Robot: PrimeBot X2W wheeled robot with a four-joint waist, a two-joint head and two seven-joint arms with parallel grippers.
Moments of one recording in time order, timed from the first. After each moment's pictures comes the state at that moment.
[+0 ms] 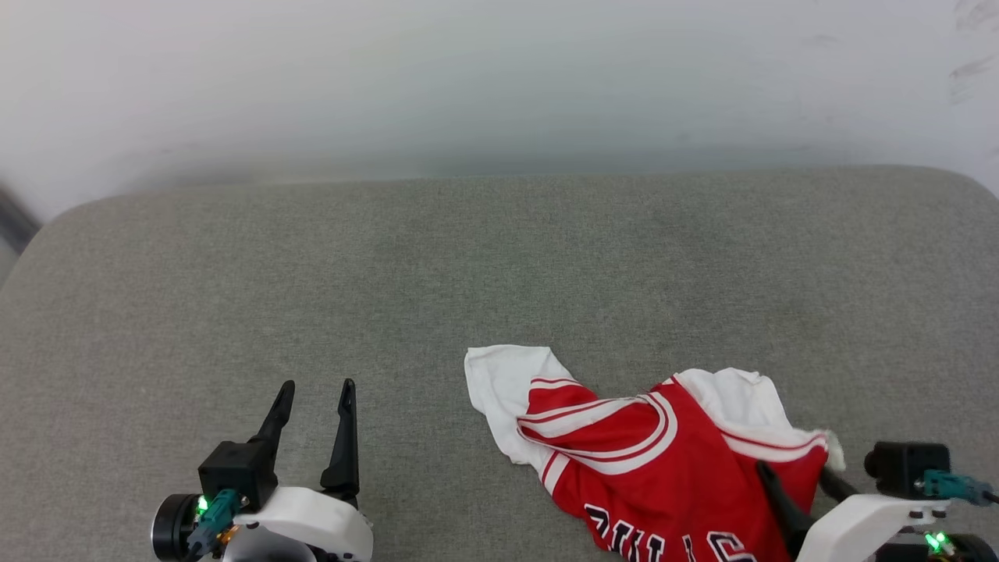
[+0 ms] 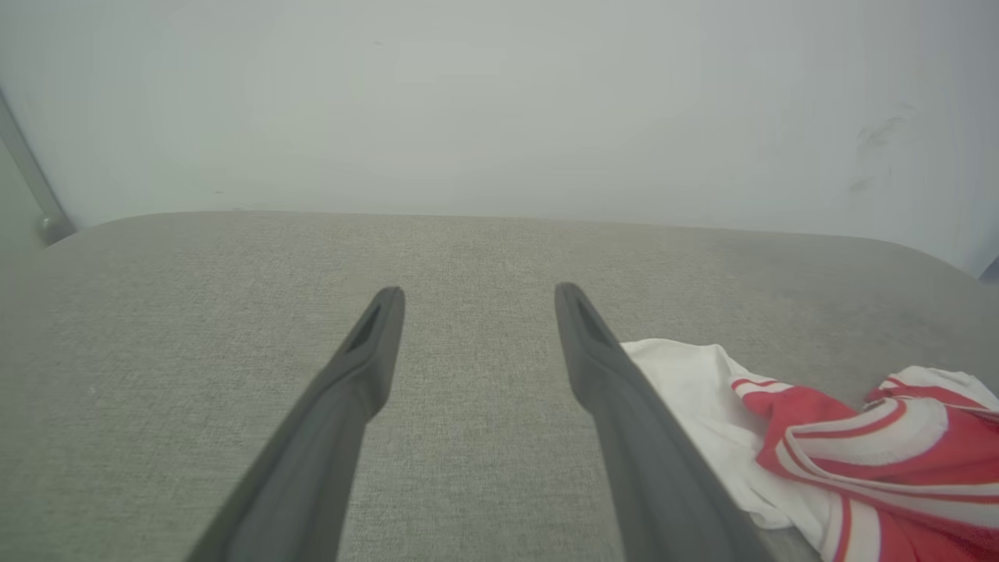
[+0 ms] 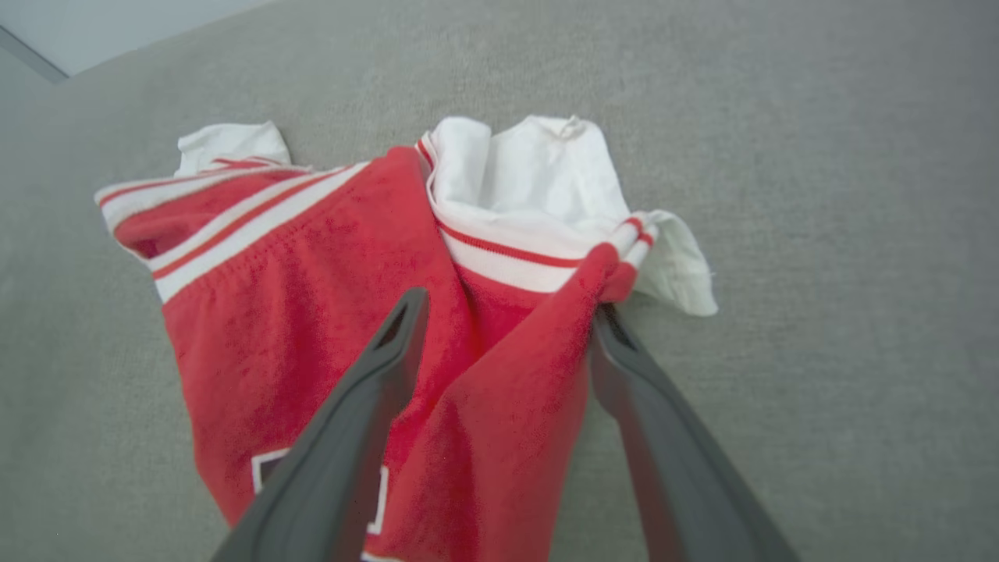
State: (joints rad) left arm -0.04 0.16 -0.18 0.17 -0.30 0.05 -0.26; right arm 0.11 -0.06 -0.04 0.01 0.27 0.13 0.42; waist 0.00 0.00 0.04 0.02
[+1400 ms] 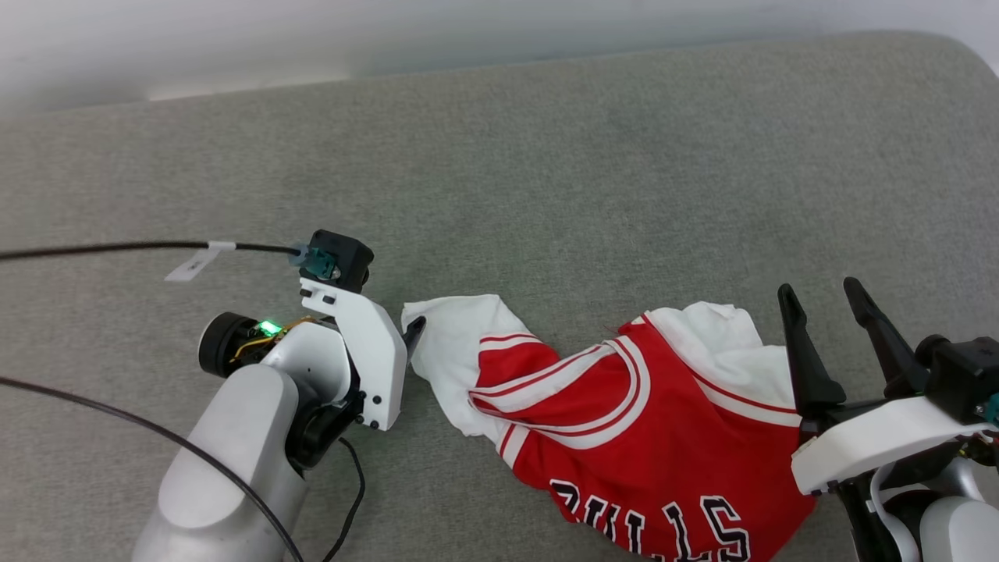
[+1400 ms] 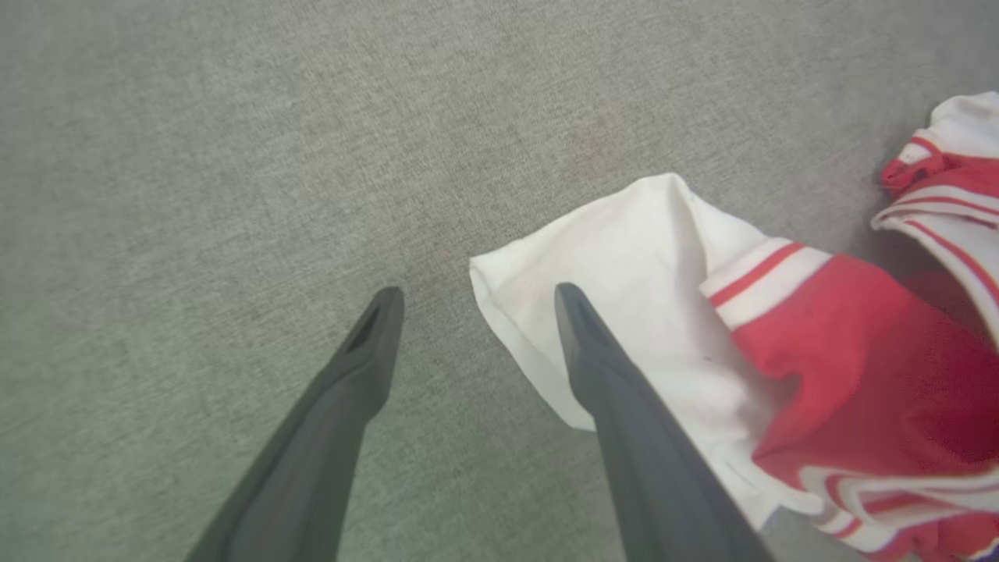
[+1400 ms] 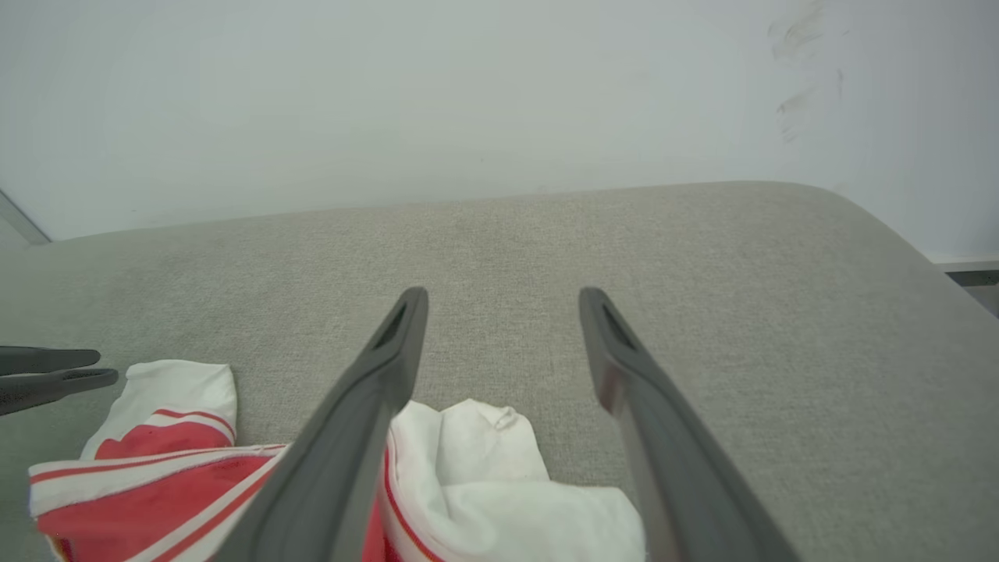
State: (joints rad) left arm -0.51 0.25 -0.35 0.32 -0.42 -0.10 0.53; right arm -0.08 -0.05 -0.03 -0.14 0.17 0.13 0.10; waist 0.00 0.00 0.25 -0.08
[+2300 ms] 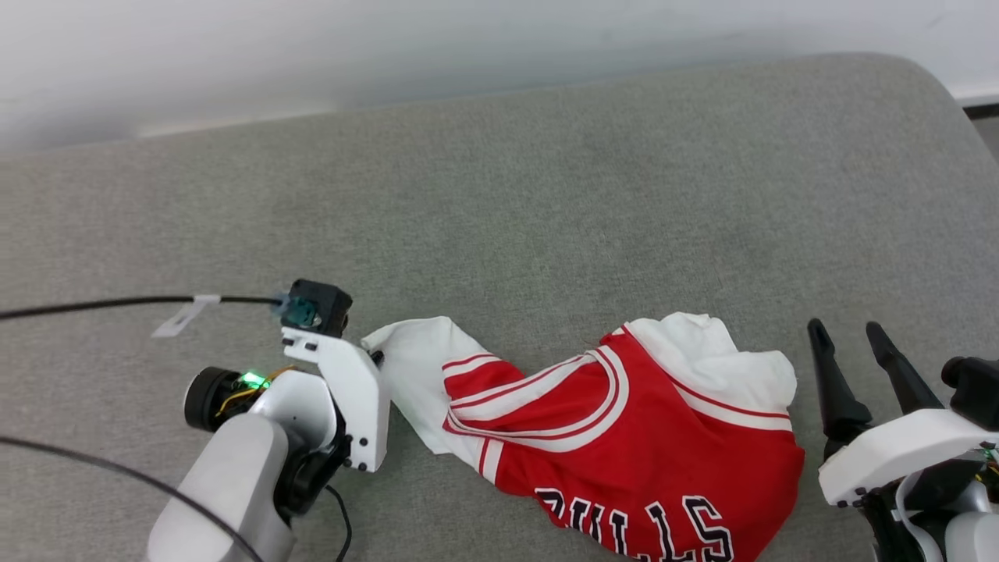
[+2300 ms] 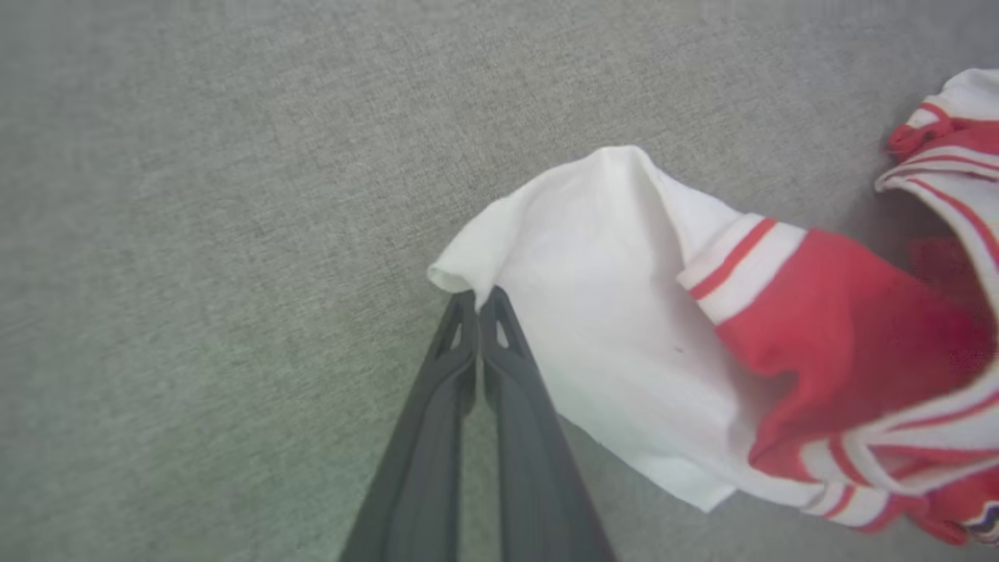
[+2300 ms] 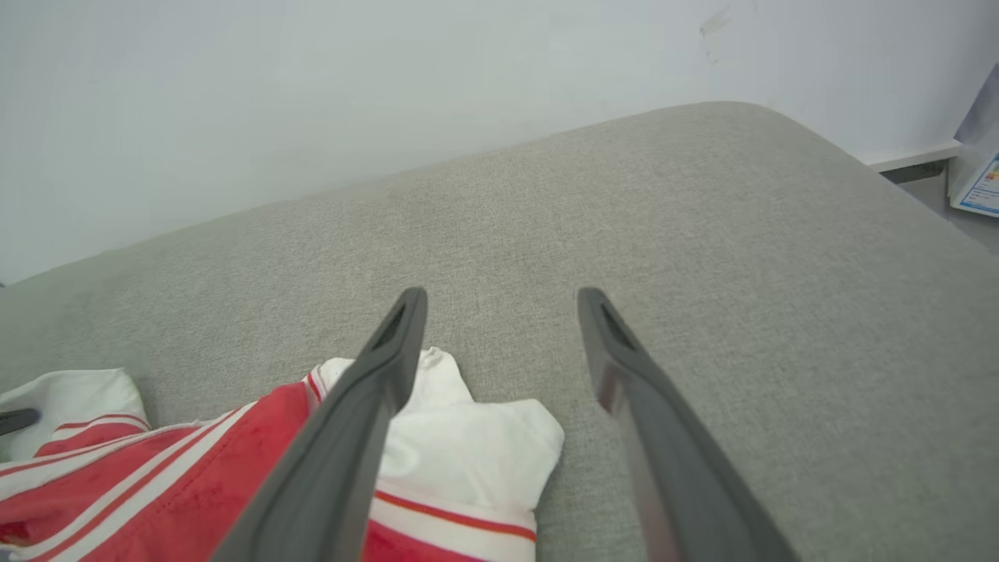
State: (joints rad) left arm -0.42 0.29 -0.37 0.32 -0.45 -0.02 0.51; right arm -0.08 -0.05 -0.11 -0.01 0.27 0.13 0.12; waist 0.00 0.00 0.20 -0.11
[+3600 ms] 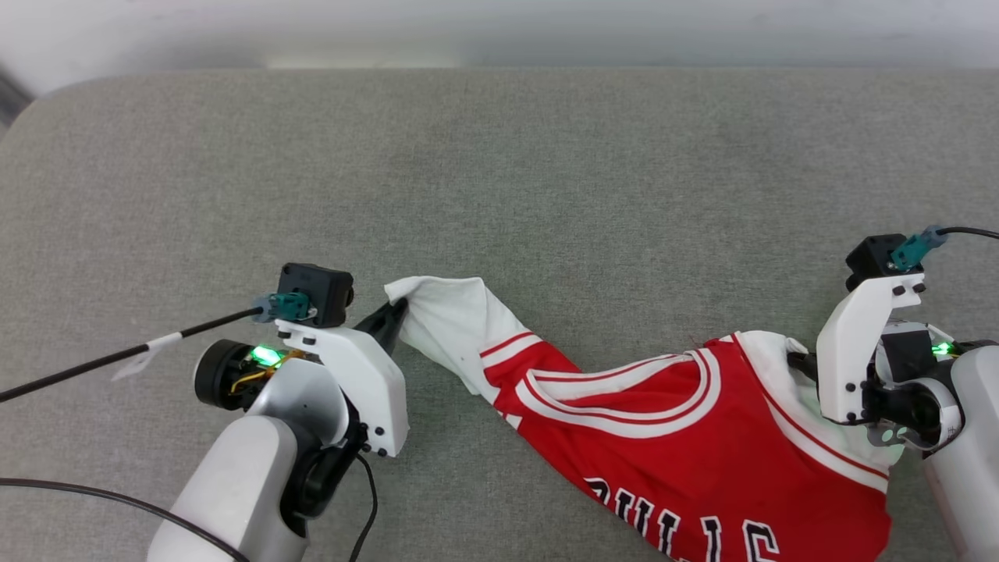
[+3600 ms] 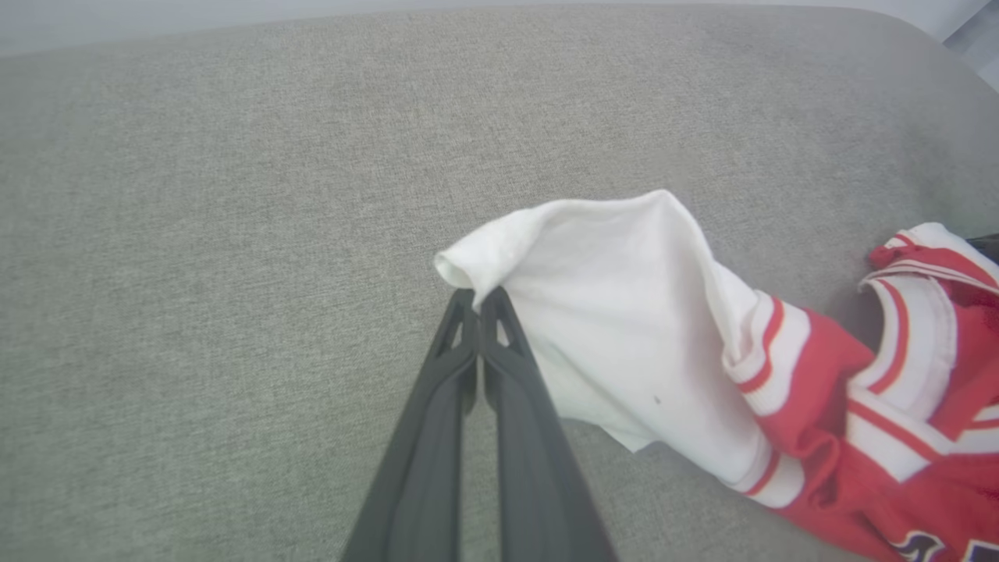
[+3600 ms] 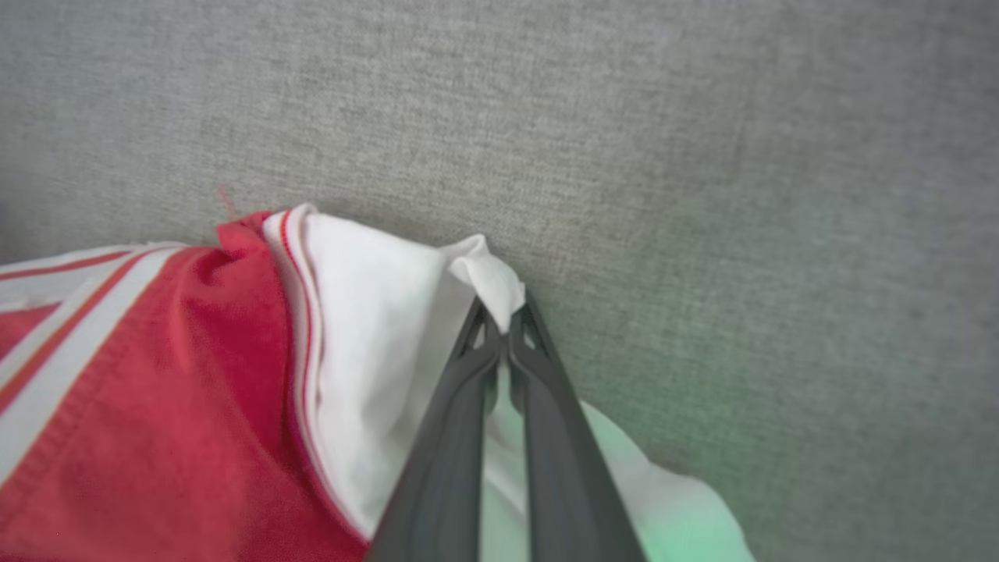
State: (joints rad) left arm -0.37 0.28 -0.37 0.11 -0.47 0.02 0.36; right arm -0.51 -0.35 0.21 0.47 0.55 0.13 0.84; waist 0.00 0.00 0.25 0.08
